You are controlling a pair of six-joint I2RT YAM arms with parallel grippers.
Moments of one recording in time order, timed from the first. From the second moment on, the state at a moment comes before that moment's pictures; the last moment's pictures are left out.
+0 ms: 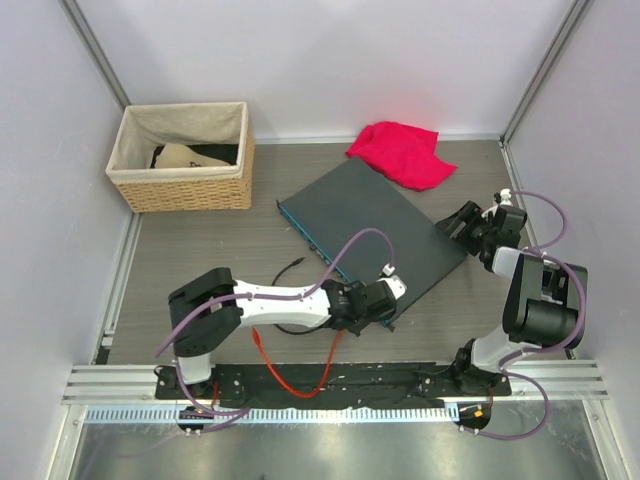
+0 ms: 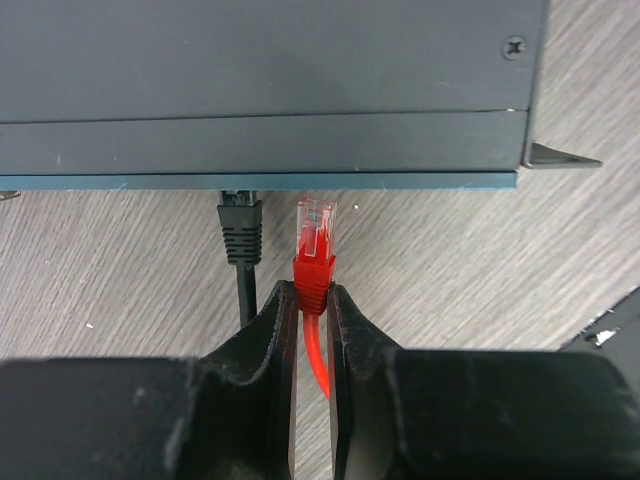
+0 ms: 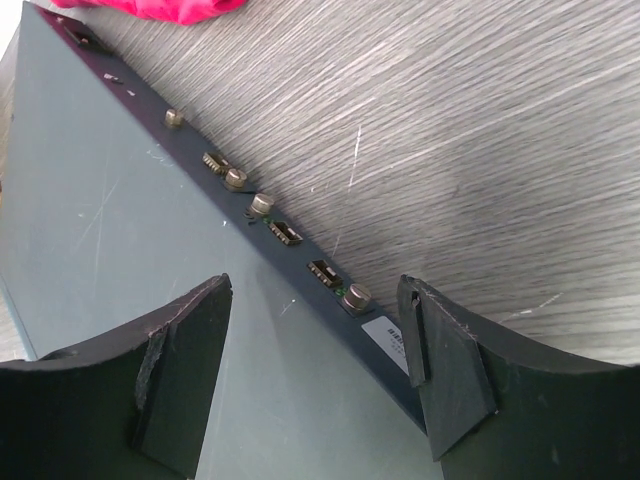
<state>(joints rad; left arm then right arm) -1.29 1.82 1.19 -0.44 -0.28 -0.26 -0.29 1.54 0.63 0.28 -0.43 0.50</state>
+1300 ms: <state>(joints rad) -1.29 1.91 1.36 -0.60 -0.29 -0.26 -0.29 1.56 0.63 0.32 -0.49 0.51</state>
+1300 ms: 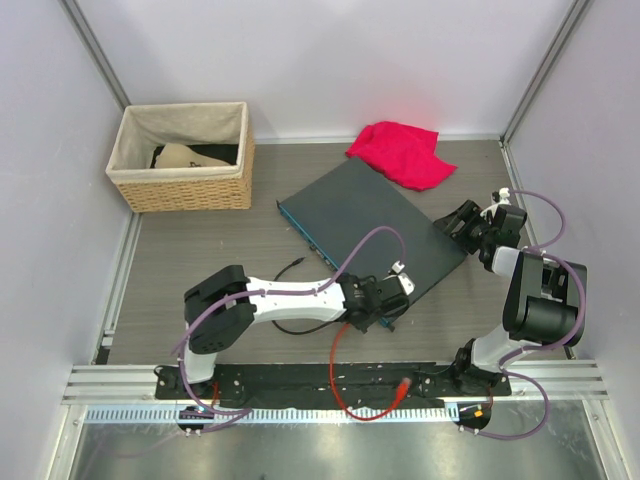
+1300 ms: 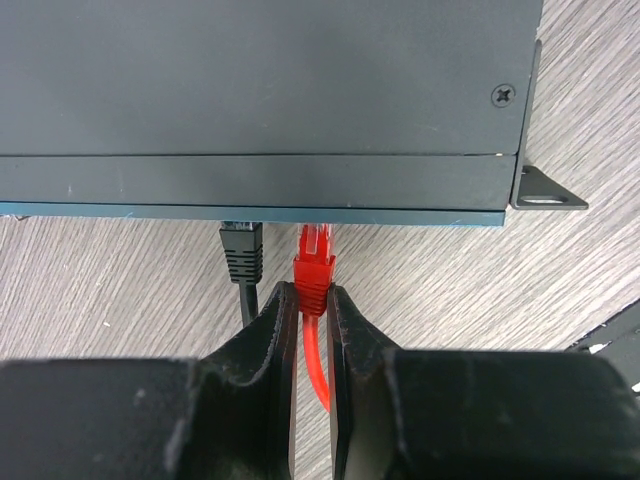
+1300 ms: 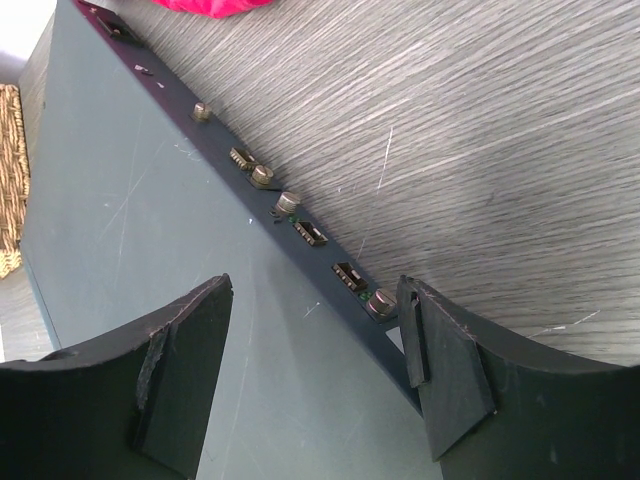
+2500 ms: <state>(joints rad) -1.27 1.97 1.43 -0.64 -0.31 -0.35 -0.21 1.74 0.79 0.30 -0.63 0.40</state>
